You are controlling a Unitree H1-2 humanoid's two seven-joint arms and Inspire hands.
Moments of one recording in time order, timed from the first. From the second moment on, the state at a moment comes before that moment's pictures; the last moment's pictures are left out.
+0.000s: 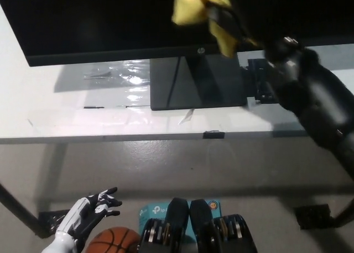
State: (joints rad) left_arm -0.02 0.21 0.02 0.07 -0.16 0.23 -0.23; right_arm -0.96 -0.37 0.51 0.55 -0.88 -0.46 -0.79
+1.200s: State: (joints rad) left_arm -0.02 0.21 0.06 0.08 -0.16 0.22 -0.23; right_arm -0.90 -0.35 0.43 1.03 -0.88 -0.30 -0.61
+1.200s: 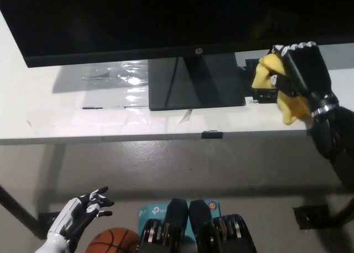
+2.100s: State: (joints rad) left_arm -0.02 0.21 0.06 0.08 -0.16 0.23 -0.23; right_arm -0.70 -0.33 0.43 0.58 -0.85 0.07 -0.03
